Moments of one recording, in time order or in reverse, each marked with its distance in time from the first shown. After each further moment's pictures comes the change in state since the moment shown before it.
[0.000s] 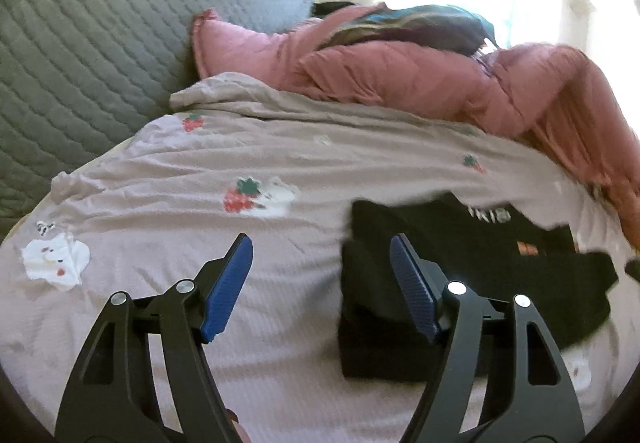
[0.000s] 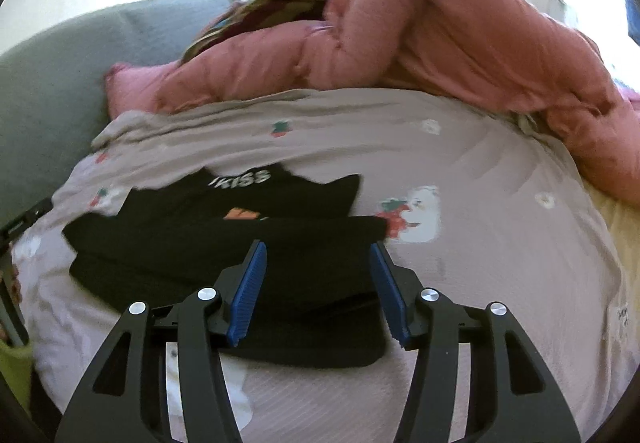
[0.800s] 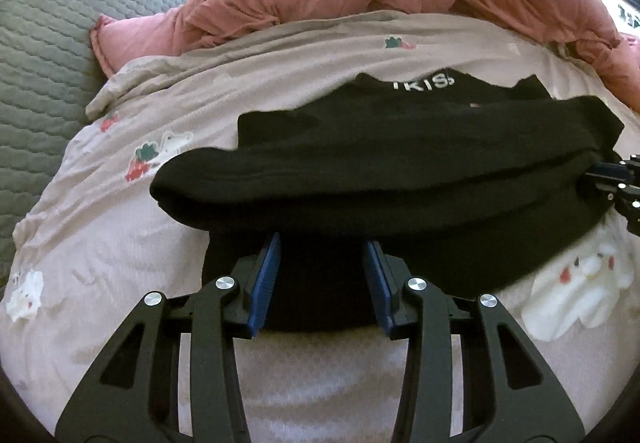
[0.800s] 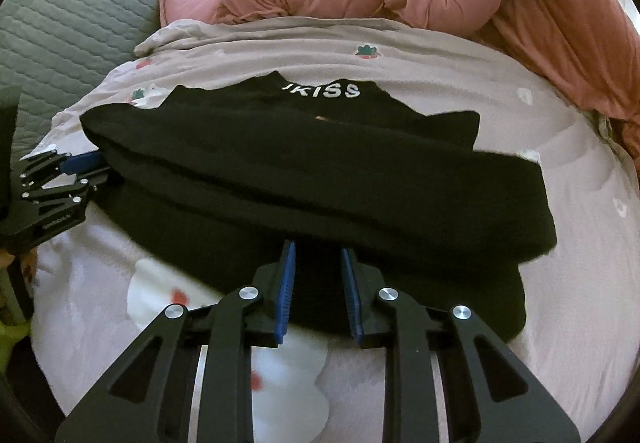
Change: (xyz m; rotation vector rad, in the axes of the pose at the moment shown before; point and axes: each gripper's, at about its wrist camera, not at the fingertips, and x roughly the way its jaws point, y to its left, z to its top) left arm 0.049 -0.088 -0.054 0.333 0.193 -0.060; right arm 0.065 0.065 -0.036 -0.191 0.199 0.111
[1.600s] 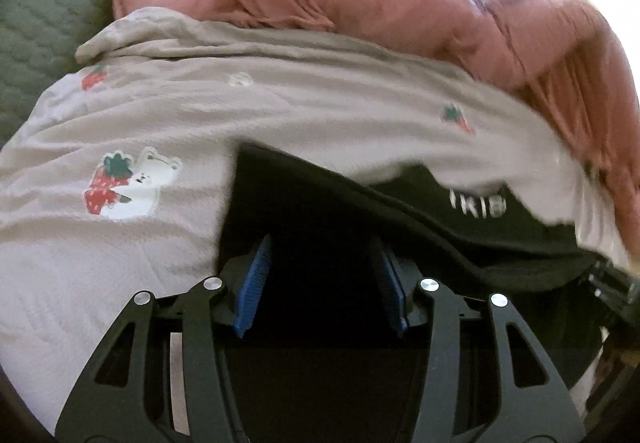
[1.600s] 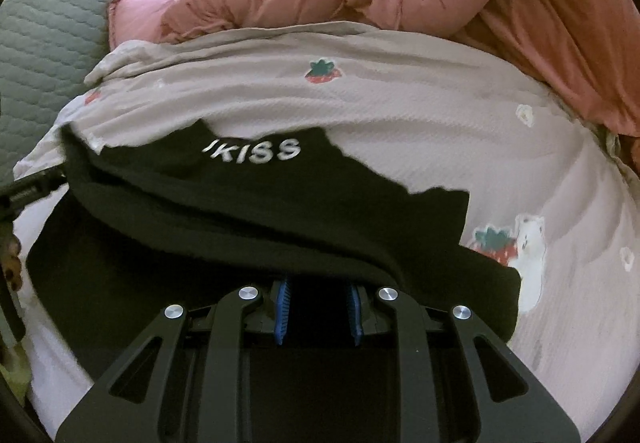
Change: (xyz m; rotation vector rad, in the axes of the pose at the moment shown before) left arm 0.065 0.065 0.083 -0.373 0.015 -0.099; right arm 0.062 -0.056 0.083 0.078 0.032 -0.055
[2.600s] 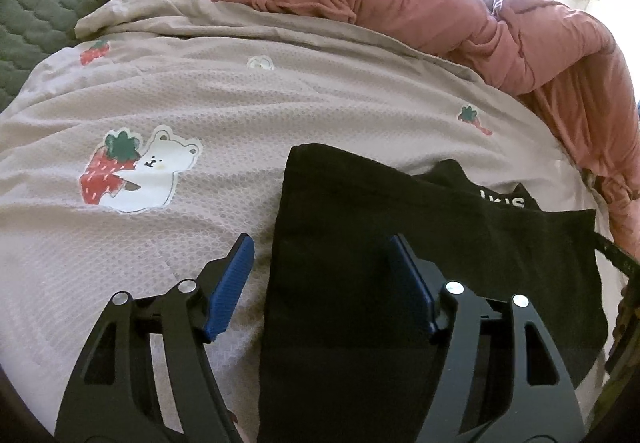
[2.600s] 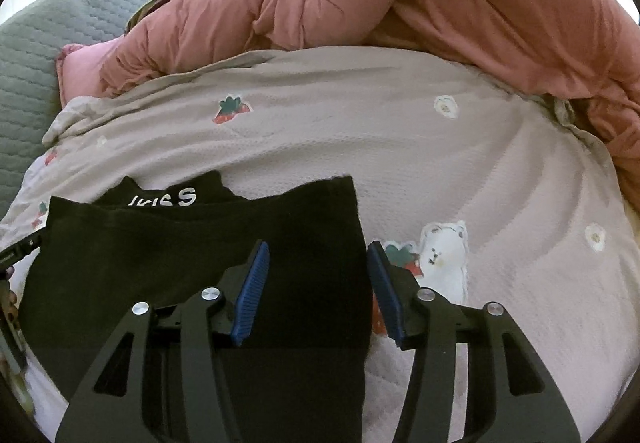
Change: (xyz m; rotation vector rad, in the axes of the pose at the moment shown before) left arm 0.019 0.037 -0.007 0.000 0.028 -0.049; right arm -0.011 -0.072 0.007 0.155 -0.067 -0.095
